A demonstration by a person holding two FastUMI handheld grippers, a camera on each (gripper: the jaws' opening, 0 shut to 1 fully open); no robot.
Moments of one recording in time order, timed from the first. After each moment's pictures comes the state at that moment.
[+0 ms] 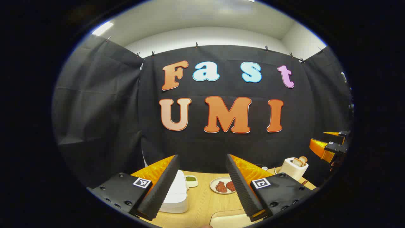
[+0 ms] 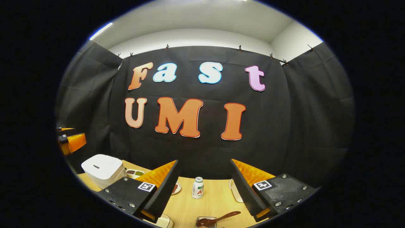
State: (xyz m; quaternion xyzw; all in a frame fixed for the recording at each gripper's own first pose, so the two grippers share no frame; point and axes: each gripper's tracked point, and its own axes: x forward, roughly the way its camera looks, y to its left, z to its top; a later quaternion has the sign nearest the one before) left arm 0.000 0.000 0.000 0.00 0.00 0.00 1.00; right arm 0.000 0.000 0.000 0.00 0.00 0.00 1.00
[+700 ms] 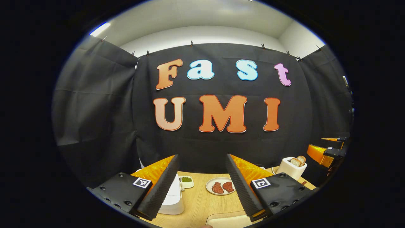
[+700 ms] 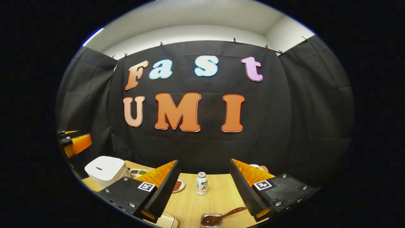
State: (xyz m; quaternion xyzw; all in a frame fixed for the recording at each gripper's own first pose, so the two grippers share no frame) left arm 0.018 -0.014 -0.002 0.00 0.01 -0.01 1.00; right arm 0.006 -0.002 -0.021 0.03 0.03 0.01 1.00
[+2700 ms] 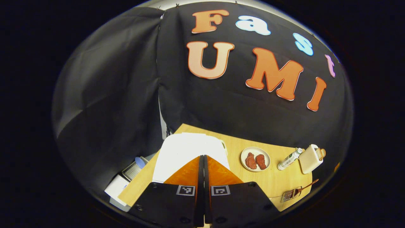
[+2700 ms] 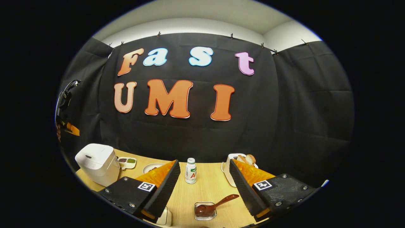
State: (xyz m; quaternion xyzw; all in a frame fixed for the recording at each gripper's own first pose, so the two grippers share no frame) left arm 0.110 0.168 -0.127 -0.08 0.31 0.06 0.95; right arm -0.029 -0.010 -0.068 -0.01 0.07 -0.07 1.00
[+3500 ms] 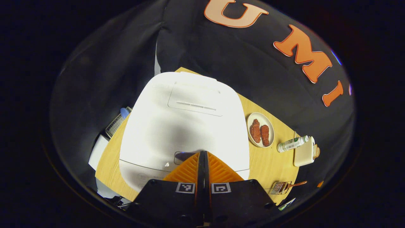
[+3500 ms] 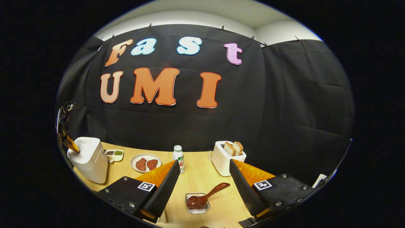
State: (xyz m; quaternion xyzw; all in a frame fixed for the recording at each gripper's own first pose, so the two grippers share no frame) left arm 0.114 0.162 -0.247 -0.18 0.48 0.05 0.86; right arm -0.040 -0.028 -0.108 -0.01 0.12 -0.13 0.98
